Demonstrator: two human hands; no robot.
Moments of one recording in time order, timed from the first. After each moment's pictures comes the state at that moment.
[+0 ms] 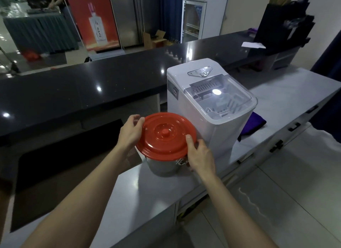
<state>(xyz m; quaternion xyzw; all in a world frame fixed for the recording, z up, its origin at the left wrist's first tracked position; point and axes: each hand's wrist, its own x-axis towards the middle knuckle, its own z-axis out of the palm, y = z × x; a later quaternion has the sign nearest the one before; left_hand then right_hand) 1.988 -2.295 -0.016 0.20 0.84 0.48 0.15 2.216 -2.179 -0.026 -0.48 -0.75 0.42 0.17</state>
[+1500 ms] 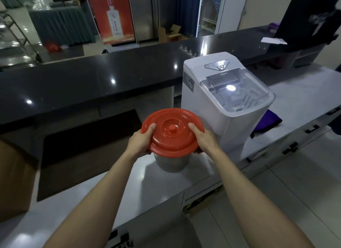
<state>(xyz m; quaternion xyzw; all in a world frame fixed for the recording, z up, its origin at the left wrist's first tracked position) 2.025 -2.350 -0.045 0.10 0.80 0.52 0.28 2.190 -2.160 -0.020 -0.43 -0.73 0.53 0.08</state>
